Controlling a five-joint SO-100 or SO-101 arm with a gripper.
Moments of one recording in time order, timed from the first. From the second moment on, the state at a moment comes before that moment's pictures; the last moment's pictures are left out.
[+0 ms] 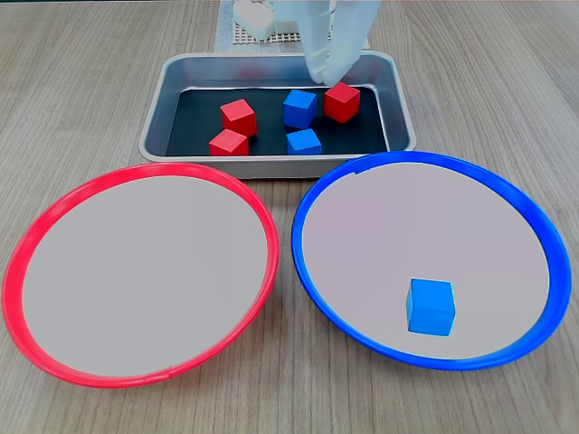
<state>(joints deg) -3.2 89.8 90.4 85.0 -33.0</state>
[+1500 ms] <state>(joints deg) -3.4 86.4 110.9 67.5 -57.1</state>
